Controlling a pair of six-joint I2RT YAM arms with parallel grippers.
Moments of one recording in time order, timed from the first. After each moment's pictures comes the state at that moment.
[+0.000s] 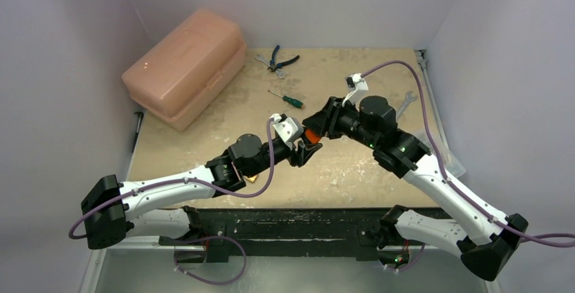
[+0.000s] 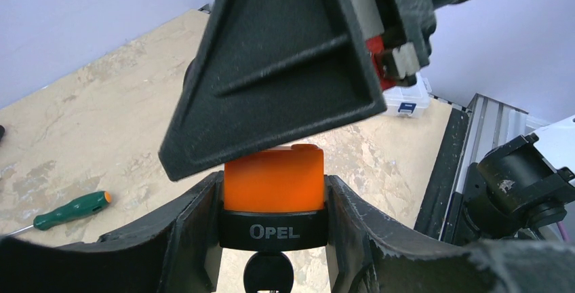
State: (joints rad) left arm -1.09 1.16 0.74 0.46 -0.08 -0.05; right arm 0.71 0.99 1.03 -0.31 -0.08 0.67
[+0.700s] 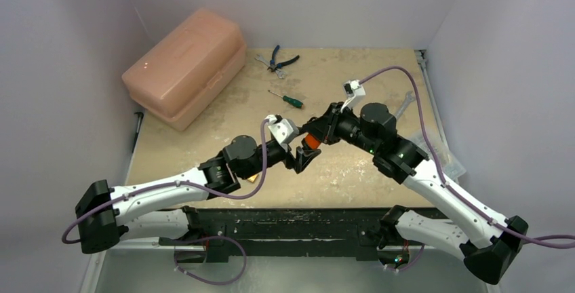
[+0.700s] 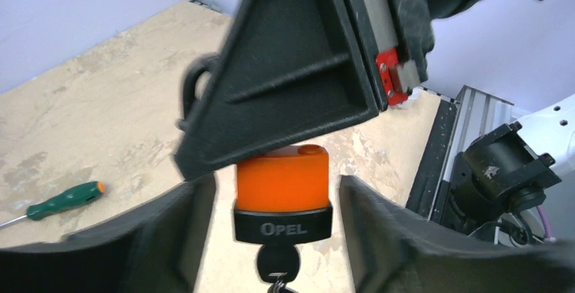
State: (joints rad) left arm -1.09 1.12 0.73 0.41 -0.06 -0.06; right arm 0.72 0.96 0.95 -0.20 -0.13 0.65
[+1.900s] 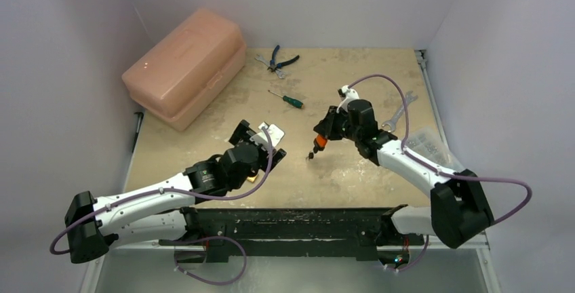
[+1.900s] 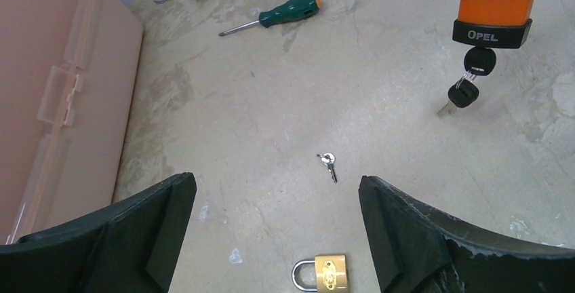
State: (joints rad) left arm -1.08 0.97 0.69 -0.15 -0.62 0.11; right arm 0.49 1.28 0.73 0.04 -0.18 0.52
